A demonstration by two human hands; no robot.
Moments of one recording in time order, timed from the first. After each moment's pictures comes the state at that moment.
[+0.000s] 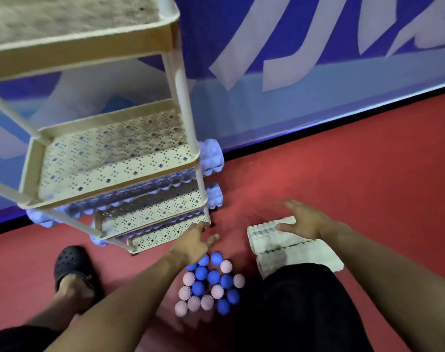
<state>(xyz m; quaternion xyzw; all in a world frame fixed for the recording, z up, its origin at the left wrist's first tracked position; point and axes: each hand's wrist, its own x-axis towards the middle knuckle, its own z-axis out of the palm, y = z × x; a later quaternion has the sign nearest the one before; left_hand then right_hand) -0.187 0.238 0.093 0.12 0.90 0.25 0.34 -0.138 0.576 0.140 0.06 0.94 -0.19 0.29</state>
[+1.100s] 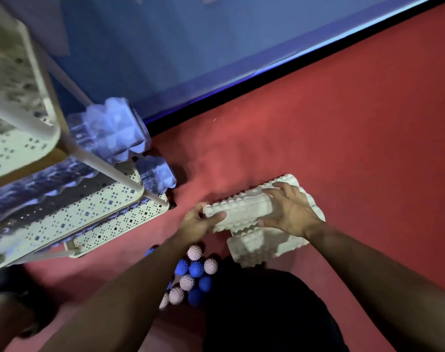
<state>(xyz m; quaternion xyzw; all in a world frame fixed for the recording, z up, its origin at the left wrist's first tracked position) -0.198 0.368 -0.059 -0.07 0.71 0.56 0.42 -0.107 0.633 0.016 0.13 0.94 -0.22 0.22</state>
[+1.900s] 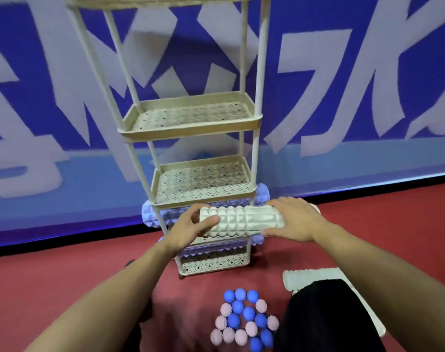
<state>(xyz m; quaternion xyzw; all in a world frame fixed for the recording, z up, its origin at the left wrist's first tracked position) -0.140 0.109 0.302 0.05 0.77 0.62 0.15 -0.133 0.417 0.325 -0.15 0.99 -0.05 0.04</state>
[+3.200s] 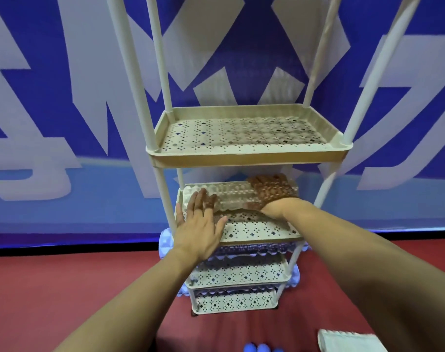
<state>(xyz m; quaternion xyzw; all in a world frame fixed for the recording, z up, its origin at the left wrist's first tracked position) -0.283 0.057 0.276 0.05 0.99 0.07 -0.07 -0.362 0.275 0.327 -0.12 0.99 -0.05 0.10</state>
